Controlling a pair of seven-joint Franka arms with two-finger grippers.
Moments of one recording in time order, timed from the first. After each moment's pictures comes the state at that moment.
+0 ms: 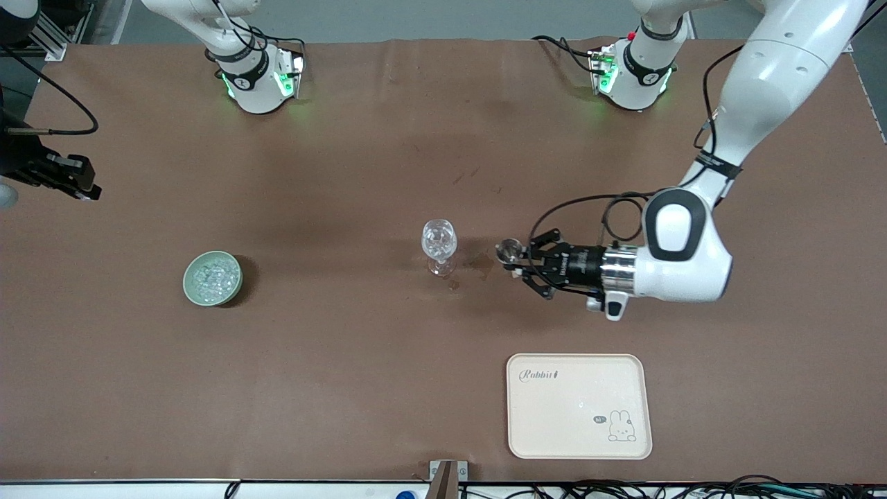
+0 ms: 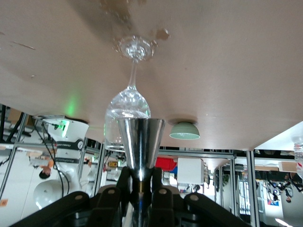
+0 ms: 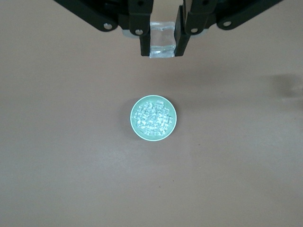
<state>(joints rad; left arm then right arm) 0.15 0.64 -0.63 -1.67 -0.89 2.11 -1.20 -0.02 -0.04 -0.02 -1.65 0.00 1.60 0.04</state>
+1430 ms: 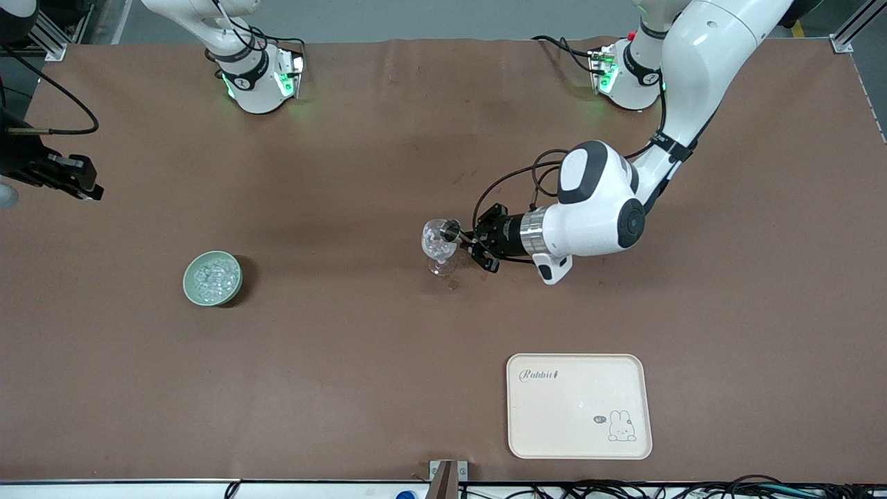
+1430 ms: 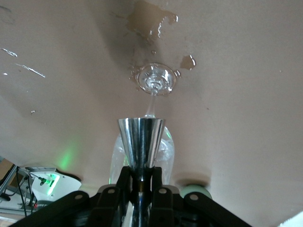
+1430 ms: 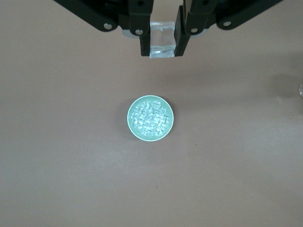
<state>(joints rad) -0.04 0.58 -0.63 -1.71 -0.53 2.31 -1.64 -0.02 -0.04 -0.02 -1.65 0.01 1.60 0.04</state>
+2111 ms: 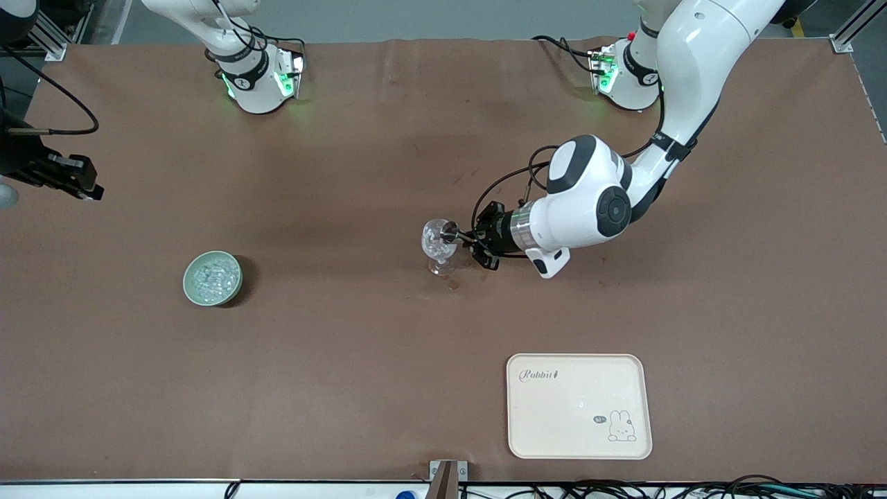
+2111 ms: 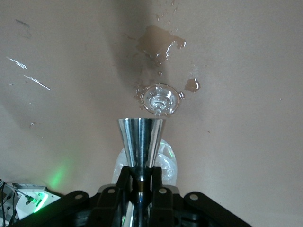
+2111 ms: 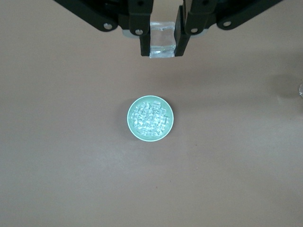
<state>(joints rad) -0.07 0.57 -0.63 -1.71 -0.35 2.31 -1.84 -0.02 -0.04 -0.02 -1.65 0.01 1.60 0.04</state>
